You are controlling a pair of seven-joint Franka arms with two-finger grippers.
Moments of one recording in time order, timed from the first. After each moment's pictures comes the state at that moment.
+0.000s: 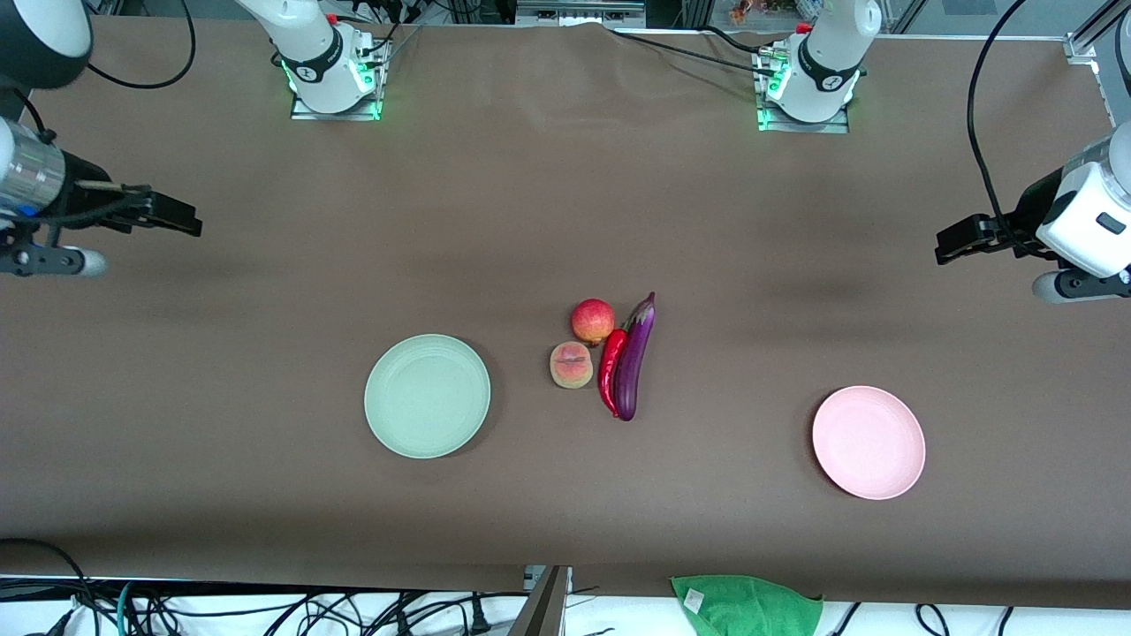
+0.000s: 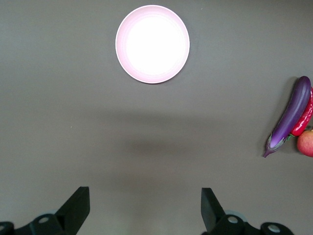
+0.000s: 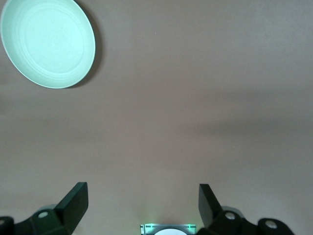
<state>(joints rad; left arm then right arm) 0.13 0.18 -0.21 -1.41 0.05 1.47 -0.19 0.03 0.13 -0.01 -1.57 0.03 1.50 0.06</state>
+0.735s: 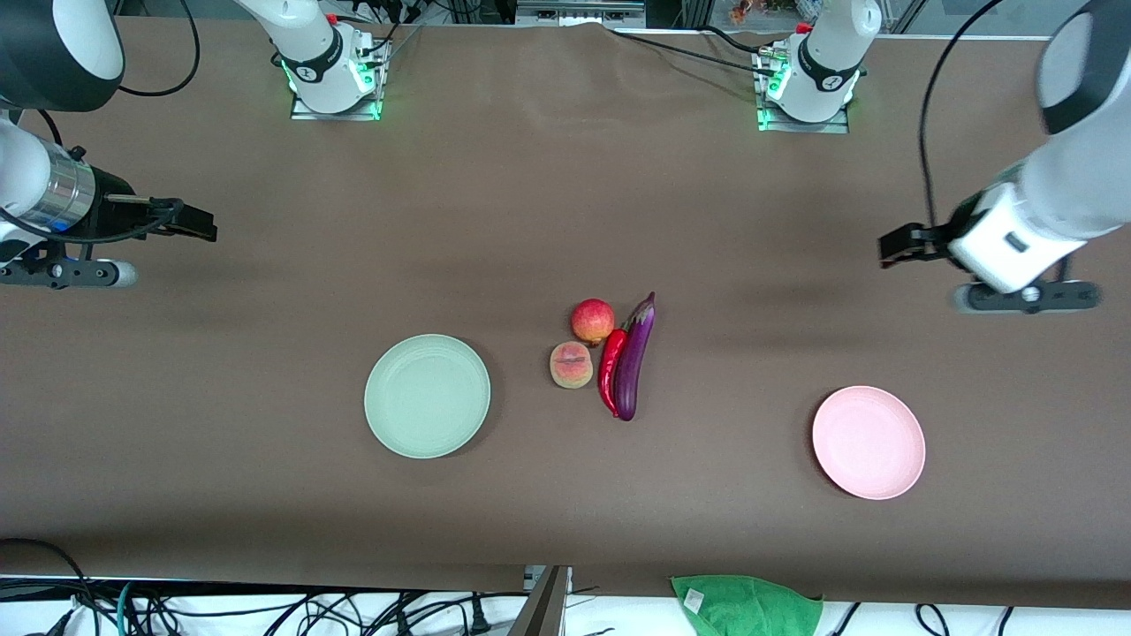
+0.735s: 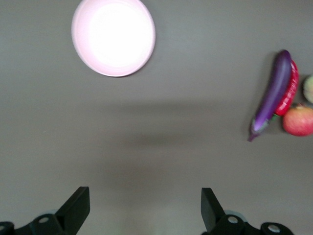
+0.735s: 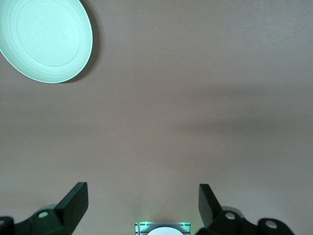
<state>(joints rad) 0.01 0.25 -0.21 -1.41 0.02 1.49 -0.19 0.05 0.14 -0.01 -1.57 0.01 1.50 0.06</state>
